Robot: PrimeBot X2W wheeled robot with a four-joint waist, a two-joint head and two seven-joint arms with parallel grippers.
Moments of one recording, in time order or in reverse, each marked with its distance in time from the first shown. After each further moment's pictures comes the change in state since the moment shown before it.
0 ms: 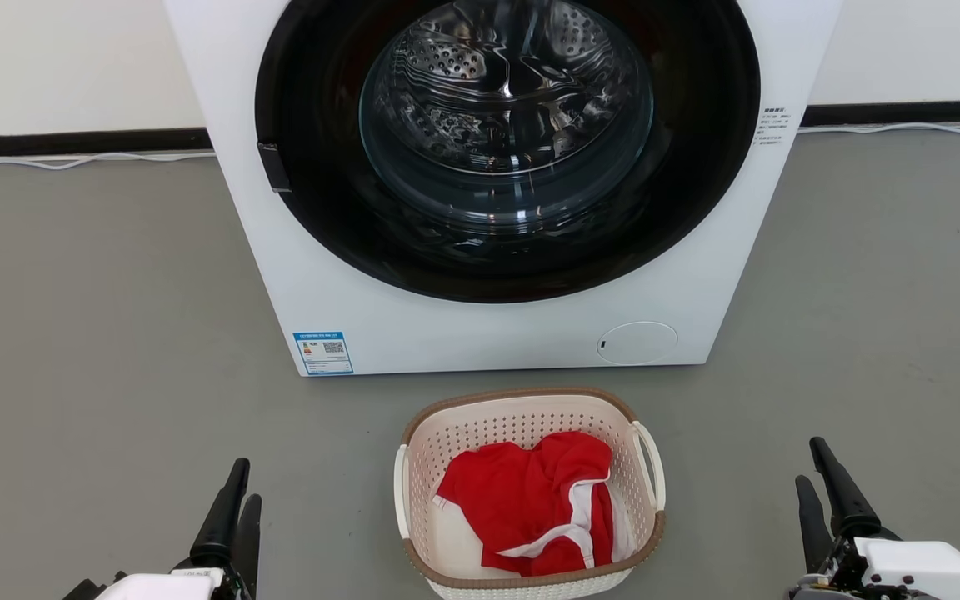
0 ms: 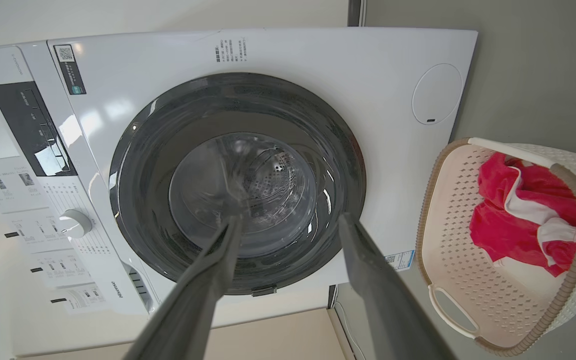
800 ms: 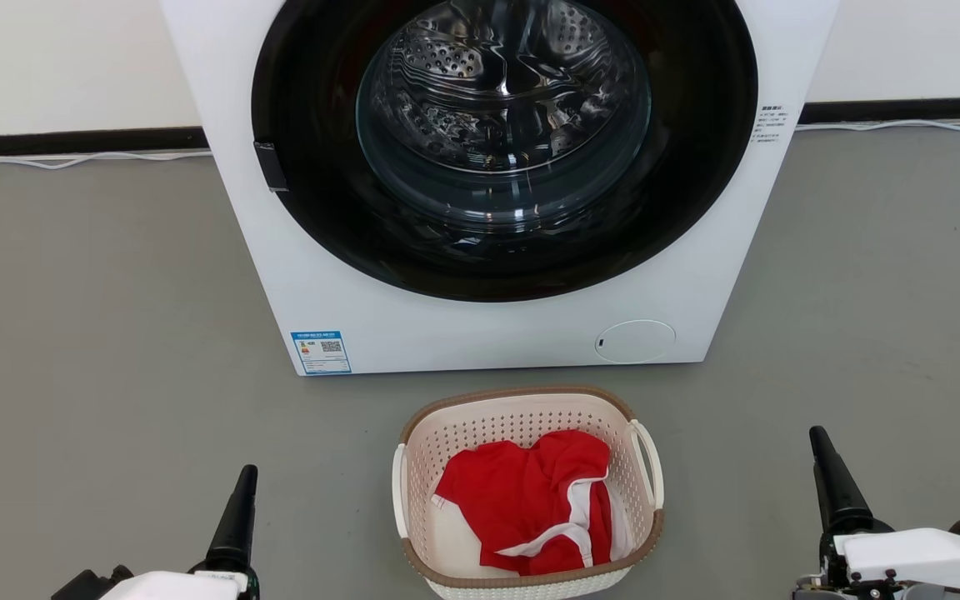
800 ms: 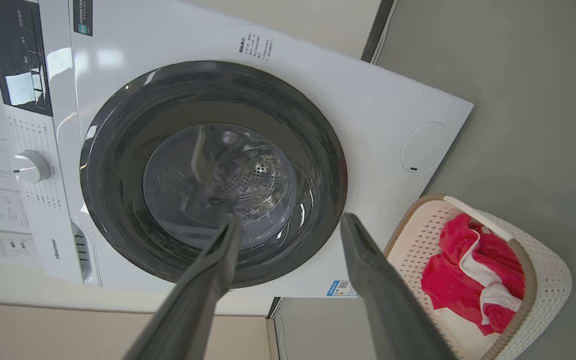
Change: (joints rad) left arm -0.003 0.002 -0.016 0.024 0.218 0.000 -0.069; right arm 0.000 -0.017 0.019 -0.026 -0.283 0.000 -0.068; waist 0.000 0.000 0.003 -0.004
